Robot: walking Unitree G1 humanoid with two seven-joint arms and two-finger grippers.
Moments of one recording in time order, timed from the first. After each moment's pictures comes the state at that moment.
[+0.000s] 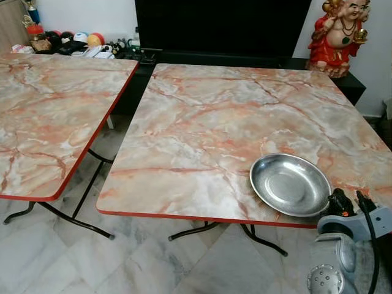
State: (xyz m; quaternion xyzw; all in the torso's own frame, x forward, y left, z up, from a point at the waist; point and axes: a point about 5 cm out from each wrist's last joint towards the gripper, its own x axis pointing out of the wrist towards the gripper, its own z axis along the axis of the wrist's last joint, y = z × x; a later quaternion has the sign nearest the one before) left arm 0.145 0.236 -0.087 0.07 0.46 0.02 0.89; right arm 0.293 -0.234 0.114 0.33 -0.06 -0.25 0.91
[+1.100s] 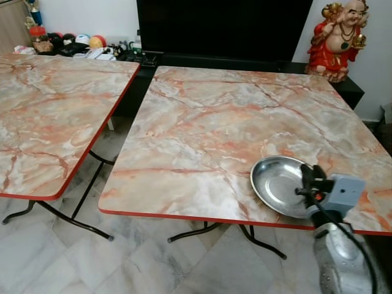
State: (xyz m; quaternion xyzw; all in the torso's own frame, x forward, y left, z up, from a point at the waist) left arm 0.152 0.255 -0.079 0.07 0.45 0.05 0.89; right arm 0.304 -0.206 0.132 0.06 -0.07 -0.03 1.00
